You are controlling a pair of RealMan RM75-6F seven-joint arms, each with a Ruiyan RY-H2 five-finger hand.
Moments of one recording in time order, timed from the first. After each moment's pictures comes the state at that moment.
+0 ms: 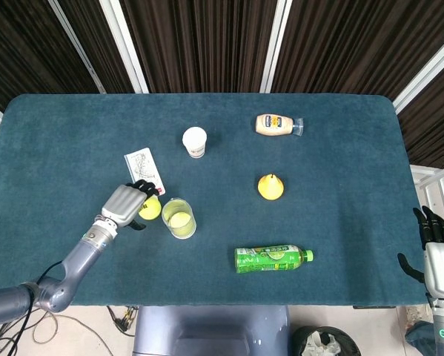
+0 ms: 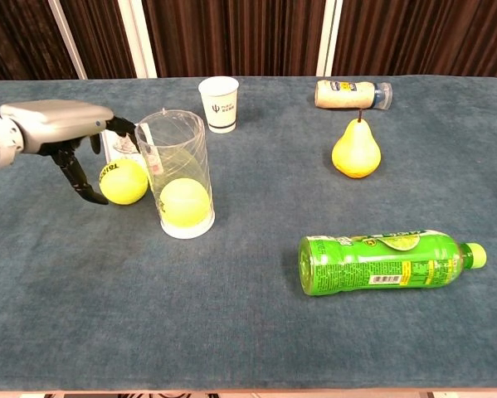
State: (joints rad) left arm -0.79 -1.45 -0.08 -1.46 1.07 0.87 0.37; right arm 0.04 -1.14 0.13 -1.66 -1.39 1.53 -0.16
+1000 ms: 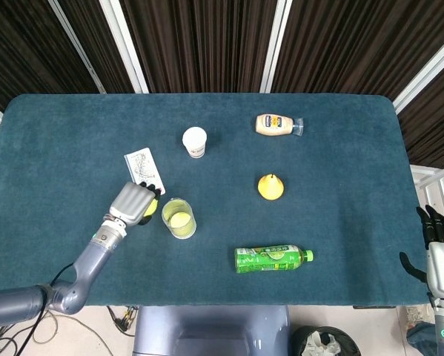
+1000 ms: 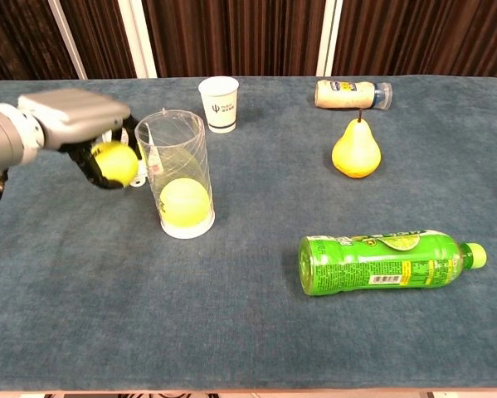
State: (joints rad) left arm -0.82 -1.46 -0.10 -1.54 0.98 0.99 0.63; right arm 0.04 -1.14 0.14 -1.66 -1.39 1.55 -0.15
